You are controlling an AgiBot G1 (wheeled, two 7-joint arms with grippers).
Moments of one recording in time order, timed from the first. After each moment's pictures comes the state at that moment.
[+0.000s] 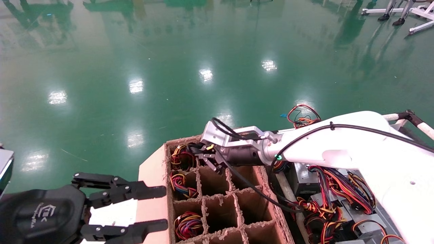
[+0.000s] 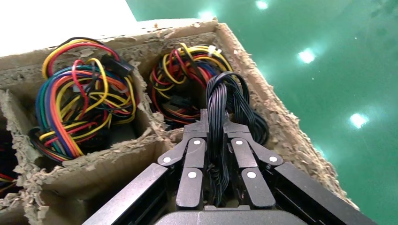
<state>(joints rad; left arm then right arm) -1.09 0.58 0.35 -1.26 0.68 1.47 -0.15 1.69 -1.35 -0.84 0.34 -1.39 -0.99 -0.14</state>
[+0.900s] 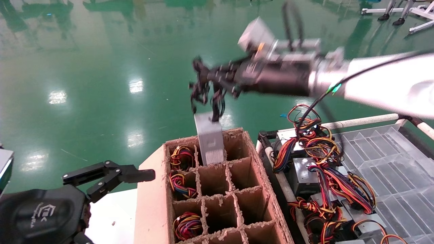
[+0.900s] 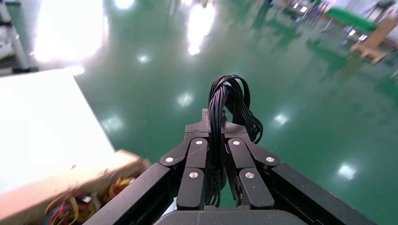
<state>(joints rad) -1.09 0.58 0.35 -1.26 0.68 1.47 -0.15 1.93 -1.21 -0.70 0.22 -1.13 -1.21 -0.18</state>
